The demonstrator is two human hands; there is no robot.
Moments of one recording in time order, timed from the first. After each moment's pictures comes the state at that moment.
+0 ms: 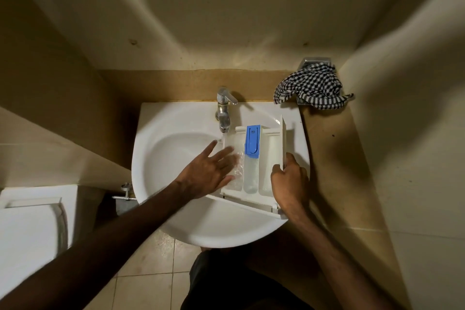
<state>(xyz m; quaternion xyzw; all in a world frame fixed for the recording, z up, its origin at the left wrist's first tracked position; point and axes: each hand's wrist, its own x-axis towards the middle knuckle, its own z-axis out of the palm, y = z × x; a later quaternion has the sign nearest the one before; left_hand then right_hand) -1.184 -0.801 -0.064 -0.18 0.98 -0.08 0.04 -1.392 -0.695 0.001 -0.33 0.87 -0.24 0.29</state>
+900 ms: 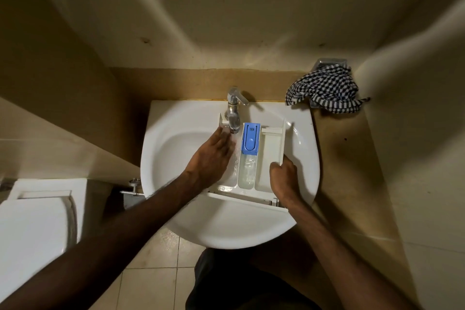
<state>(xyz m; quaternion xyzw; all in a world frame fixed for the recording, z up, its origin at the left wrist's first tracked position) -1.199 -0.818 -0.027 -0.27 0.93 -0.15 0.20 -1.380 -0.726 -0.033 -0.27 0.83 -0.31 0.38</state>
